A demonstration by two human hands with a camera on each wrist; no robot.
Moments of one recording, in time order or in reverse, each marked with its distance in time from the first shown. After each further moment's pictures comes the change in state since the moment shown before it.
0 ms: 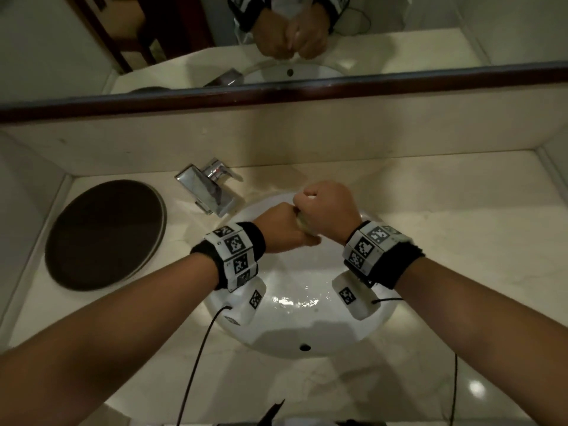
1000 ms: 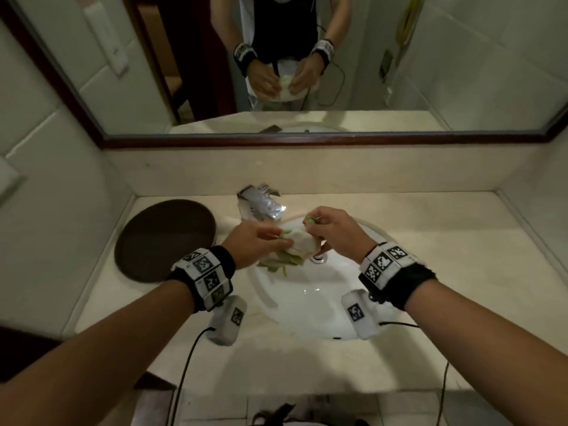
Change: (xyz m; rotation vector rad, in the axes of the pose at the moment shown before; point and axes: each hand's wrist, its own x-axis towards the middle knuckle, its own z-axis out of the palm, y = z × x) left_hand -0.163 -0.081 -0.058 -0.257 0.269 0.142; right_hand -0.095 -0.112 0.013 0.489 -0.132 0.104
